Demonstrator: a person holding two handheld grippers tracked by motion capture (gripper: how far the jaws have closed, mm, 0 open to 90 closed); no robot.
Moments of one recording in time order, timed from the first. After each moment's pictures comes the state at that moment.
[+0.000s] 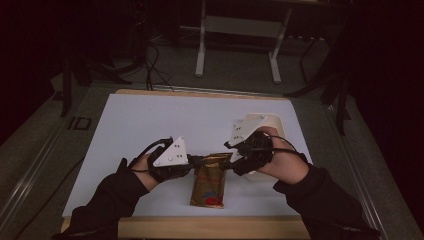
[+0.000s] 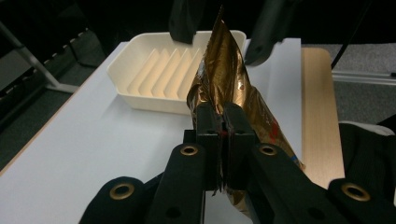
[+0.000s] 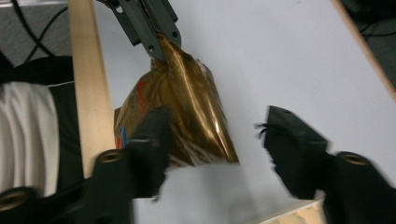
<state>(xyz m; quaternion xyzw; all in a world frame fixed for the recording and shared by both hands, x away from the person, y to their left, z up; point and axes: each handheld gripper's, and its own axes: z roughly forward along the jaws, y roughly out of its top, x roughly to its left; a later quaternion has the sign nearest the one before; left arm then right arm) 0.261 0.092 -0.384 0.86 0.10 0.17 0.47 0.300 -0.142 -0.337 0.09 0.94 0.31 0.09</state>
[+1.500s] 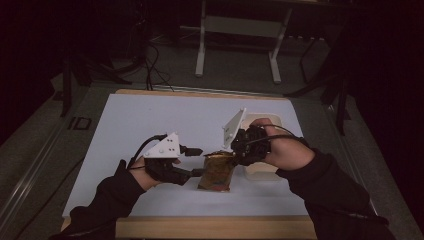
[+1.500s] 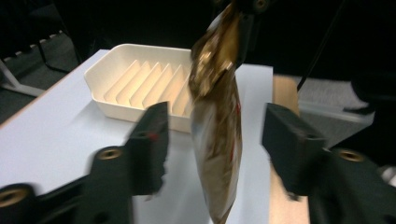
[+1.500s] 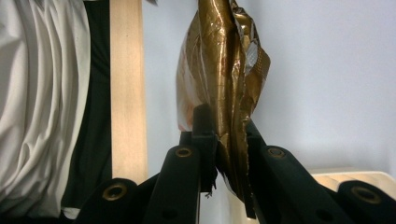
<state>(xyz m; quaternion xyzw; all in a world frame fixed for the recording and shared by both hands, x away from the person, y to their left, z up) 0.269 0.110 -0.388 0.83 0.13 0.09 0.54 0.311 -0.130 -0.316 -0.01 0.99 0.17 0.03</state>
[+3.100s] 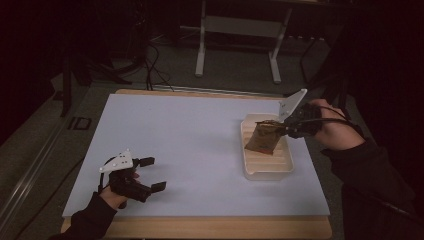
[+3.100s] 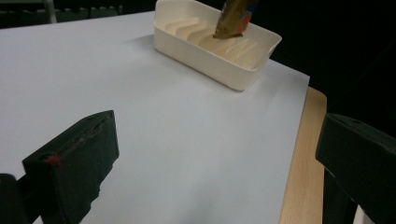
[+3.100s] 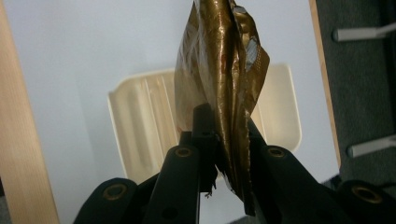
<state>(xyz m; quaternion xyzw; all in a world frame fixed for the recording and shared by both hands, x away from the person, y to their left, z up) 0.257 0.203 -0.490 0.76 0.30 0.06 0.57 0.367 -0.250 -0.304 0.06 0.97 0.13 0.17</state>
